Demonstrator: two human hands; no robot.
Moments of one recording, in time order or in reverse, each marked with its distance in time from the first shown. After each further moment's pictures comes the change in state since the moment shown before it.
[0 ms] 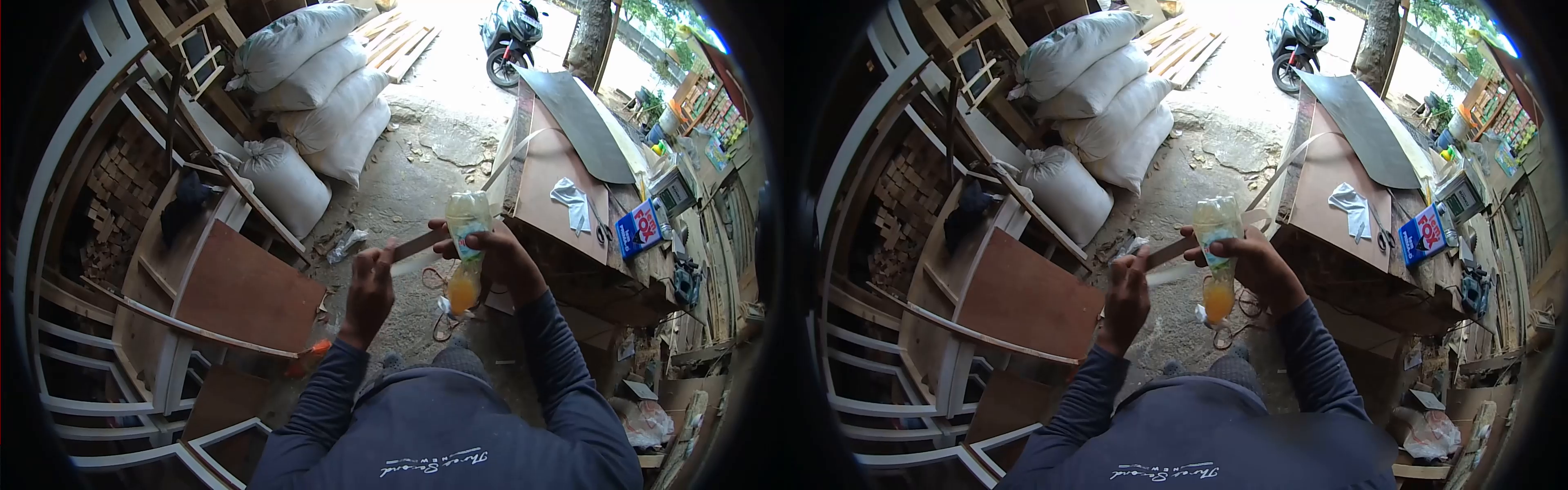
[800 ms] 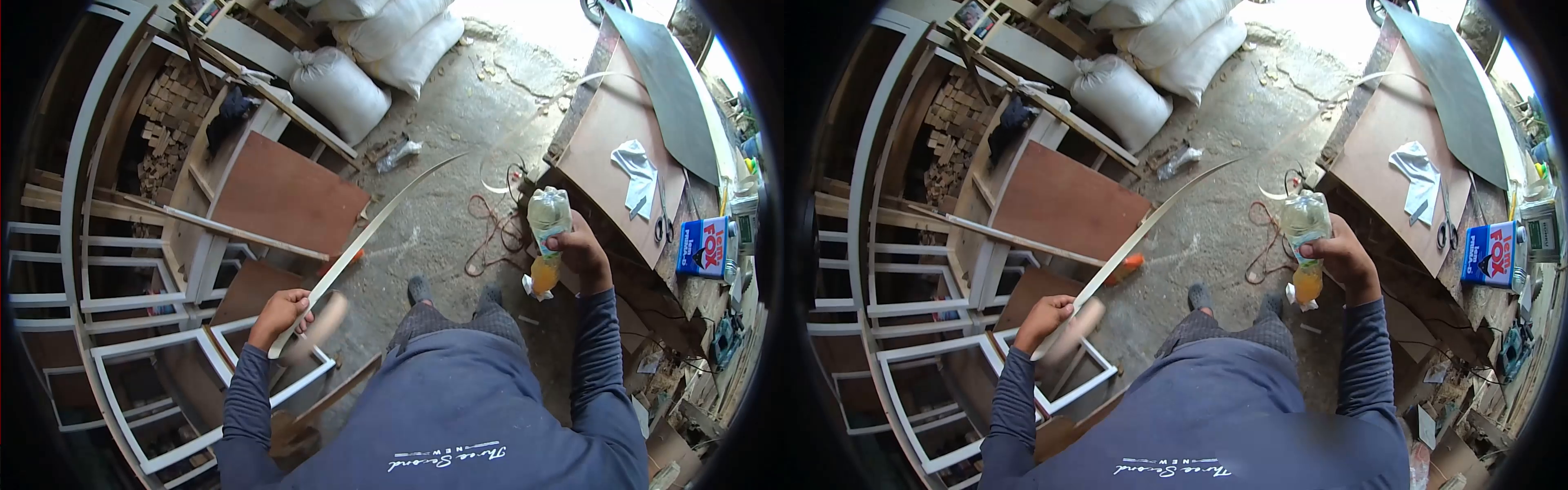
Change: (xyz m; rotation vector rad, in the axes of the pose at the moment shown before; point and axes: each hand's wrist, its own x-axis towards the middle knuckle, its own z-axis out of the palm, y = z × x) left_hand -0.110 0.061 -0.108 -0.339 -0.649 -1.540; right_hand -0.079 0.008 -0.243 -0.107 -0.039 0.249
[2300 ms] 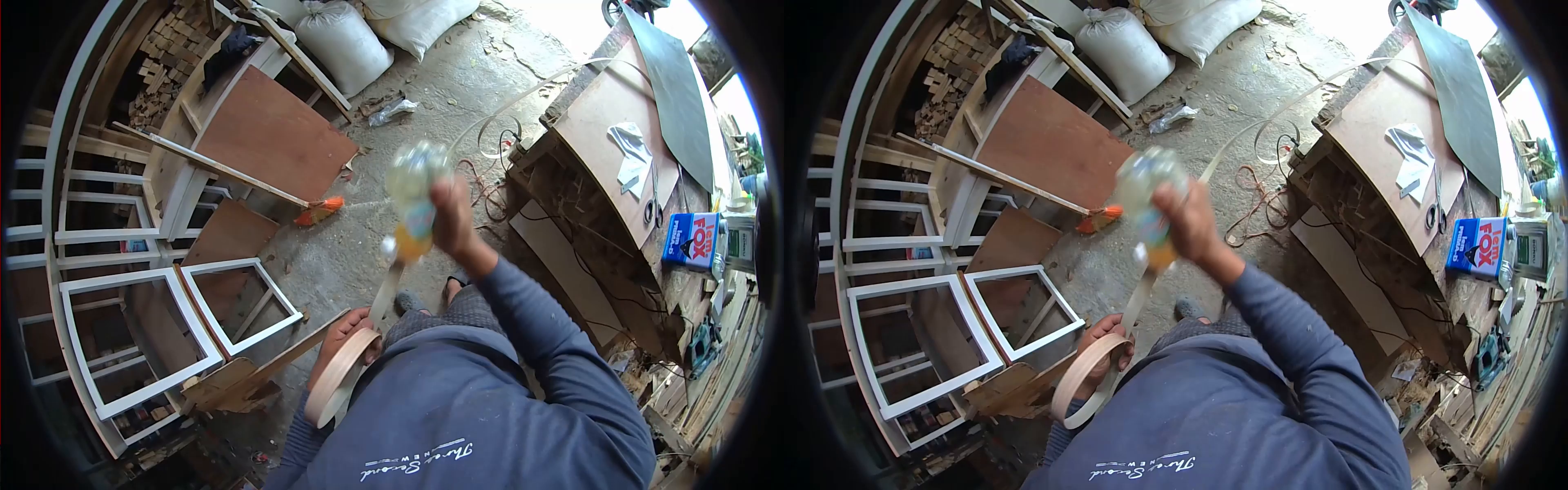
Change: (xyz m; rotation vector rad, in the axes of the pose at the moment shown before) left_hand -0.142 -0.048 0.238 -0.892 -0.122 0.097; right_hand 0.003 0.075 0.181 -0.061 -0.053 -0.428
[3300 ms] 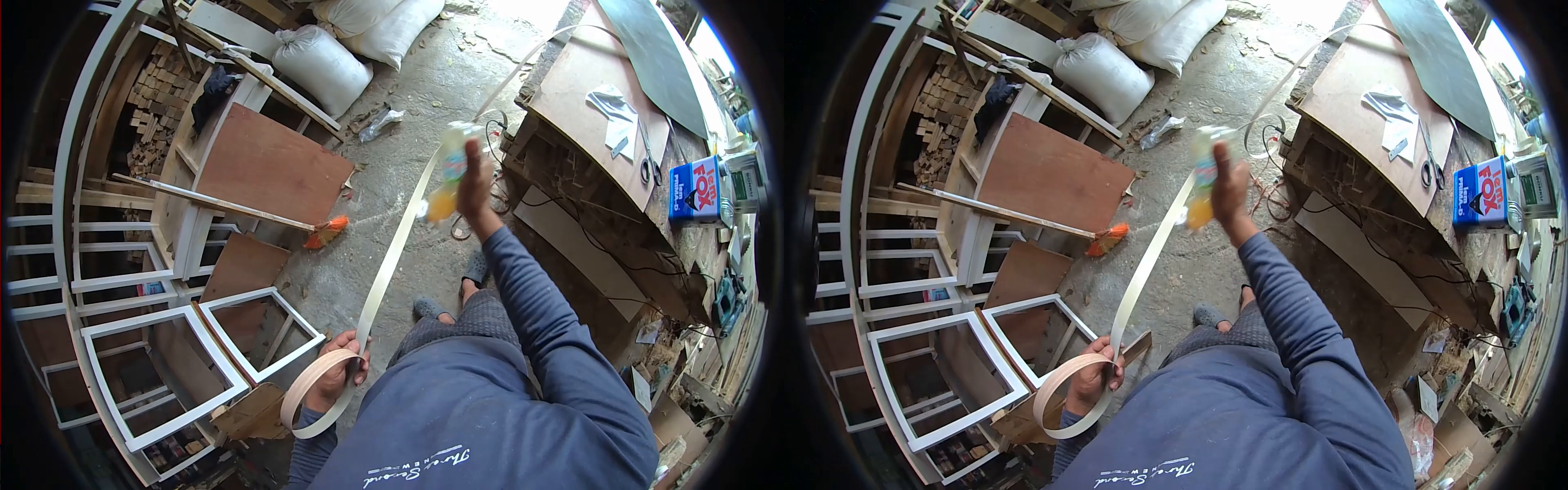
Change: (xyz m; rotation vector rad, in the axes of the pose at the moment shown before) left_hand -0.024 0.005 -0.014 0.108 -0.052 -0.015; right_hand 0.001 0.077 -0.094 -0.038 0.549 0.042
